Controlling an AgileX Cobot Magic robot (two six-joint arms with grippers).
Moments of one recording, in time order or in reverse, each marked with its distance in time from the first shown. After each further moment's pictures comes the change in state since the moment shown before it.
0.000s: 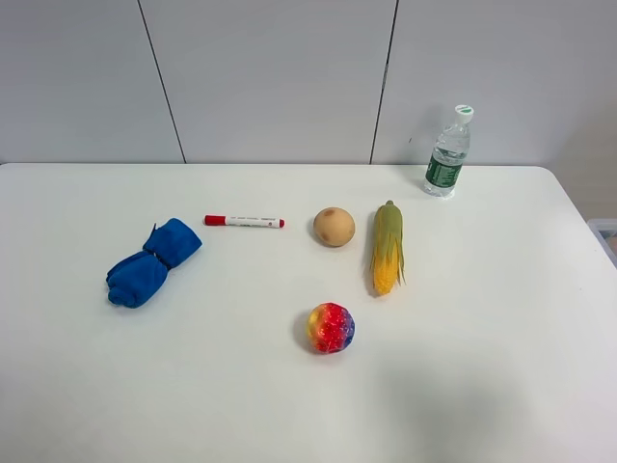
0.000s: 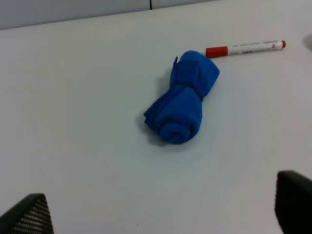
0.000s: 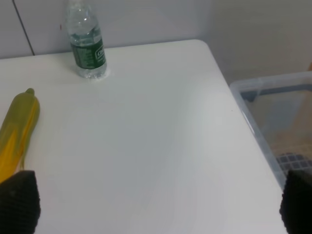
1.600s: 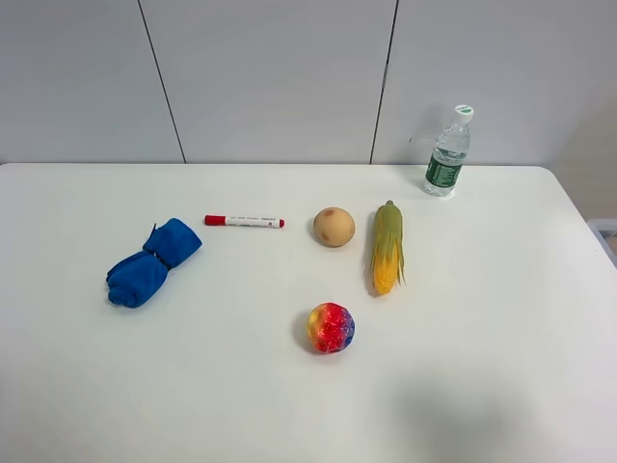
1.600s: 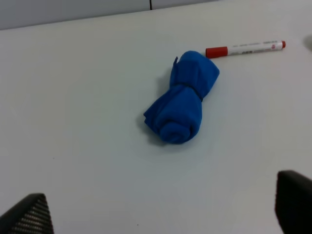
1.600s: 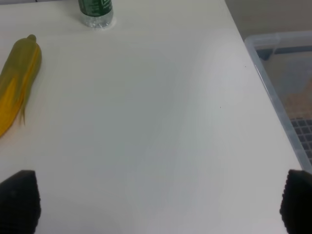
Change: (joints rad) left arm 0.000 0.000 0.000 0.000 0.000 0.000; right arm 0.017 -0.074 0.069 0.006 0.101 -0.023
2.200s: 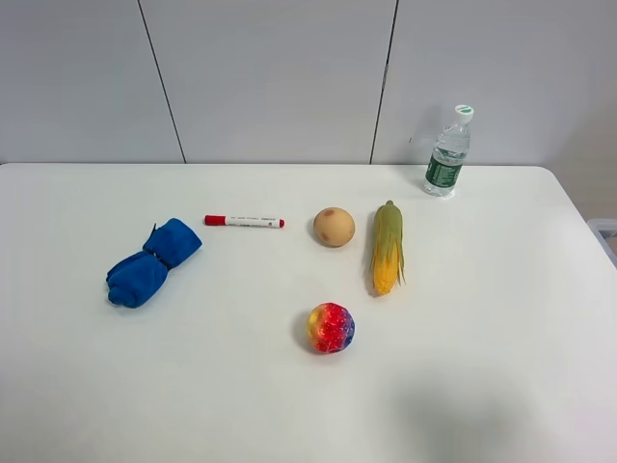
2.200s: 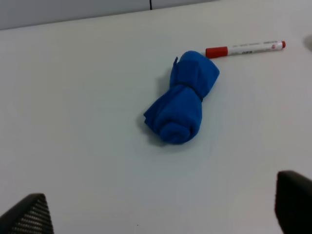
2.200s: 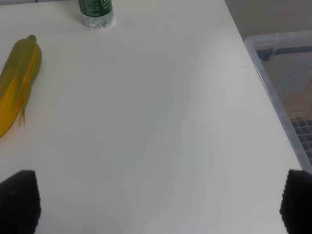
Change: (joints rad) left arm 0.000 0.000 0.000 0.000 0.000 0.000; right arm 0.000 0.000 0.000 0.000 0.000 0.000
